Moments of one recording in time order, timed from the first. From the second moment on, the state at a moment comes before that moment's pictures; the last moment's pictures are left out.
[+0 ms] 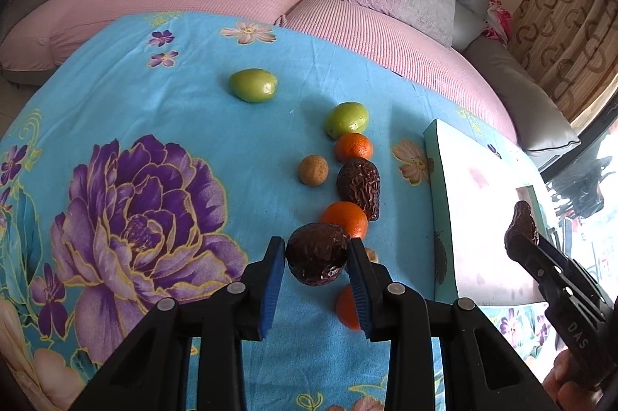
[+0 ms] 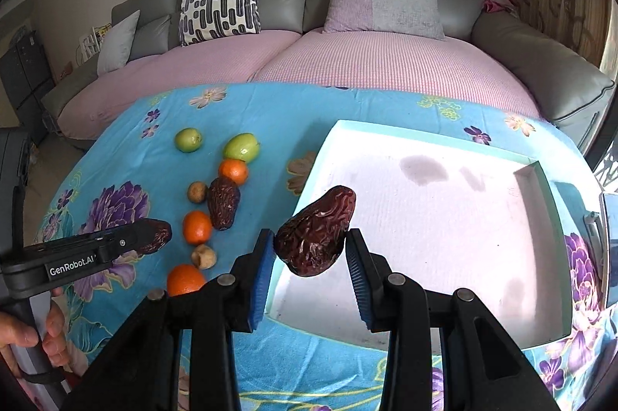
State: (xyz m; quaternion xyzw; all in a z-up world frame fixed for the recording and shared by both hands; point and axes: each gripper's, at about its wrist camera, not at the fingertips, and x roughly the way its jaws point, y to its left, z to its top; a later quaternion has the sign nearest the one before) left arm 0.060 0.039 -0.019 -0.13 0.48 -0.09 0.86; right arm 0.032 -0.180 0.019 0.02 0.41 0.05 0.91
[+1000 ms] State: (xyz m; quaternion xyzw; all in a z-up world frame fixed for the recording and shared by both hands) left arm 0.101 -0.181 -0.022 0.01 0.49 -0.18 0.85; right arm 0.048 -0.360 -0.017 0.09 0.46 -0.14 0.87
